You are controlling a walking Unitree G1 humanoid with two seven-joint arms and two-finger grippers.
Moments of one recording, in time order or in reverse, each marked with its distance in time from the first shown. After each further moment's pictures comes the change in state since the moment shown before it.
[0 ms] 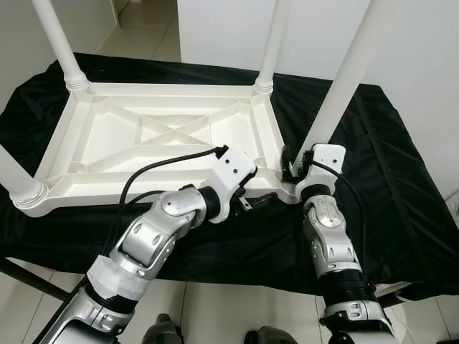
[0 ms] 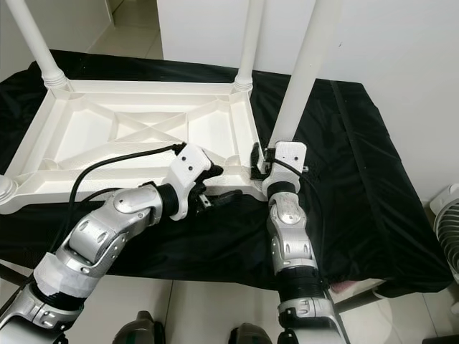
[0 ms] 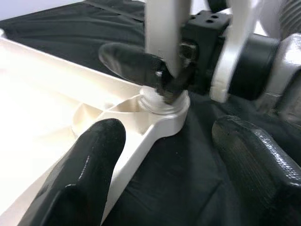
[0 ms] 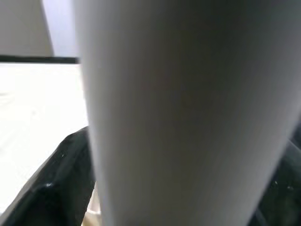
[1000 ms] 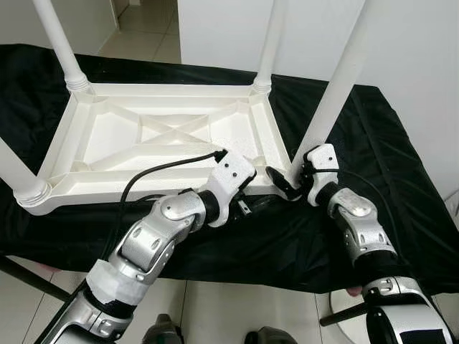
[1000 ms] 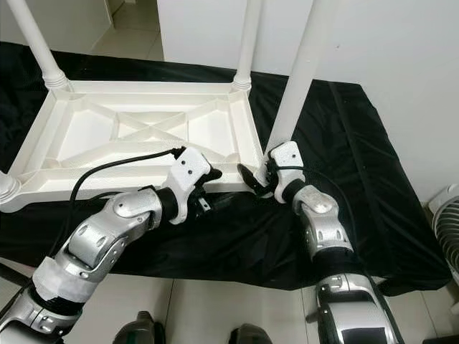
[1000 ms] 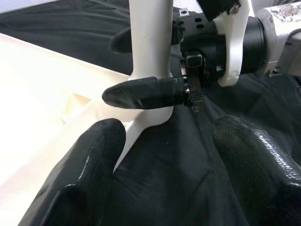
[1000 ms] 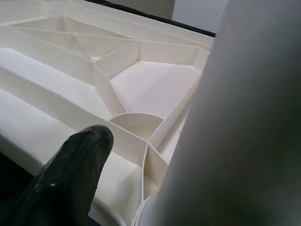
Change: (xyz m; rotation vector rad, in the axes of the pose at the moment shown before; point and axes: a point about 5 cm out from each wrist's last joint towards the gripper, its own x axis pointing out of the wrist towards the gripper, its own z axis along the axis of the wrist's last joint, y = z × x) left arm -0.002 -0.006 -0.005 -0.010 0.019 -0.015; right arm 0.008 -0.022 -0.015 -0.140 0.097 0.634
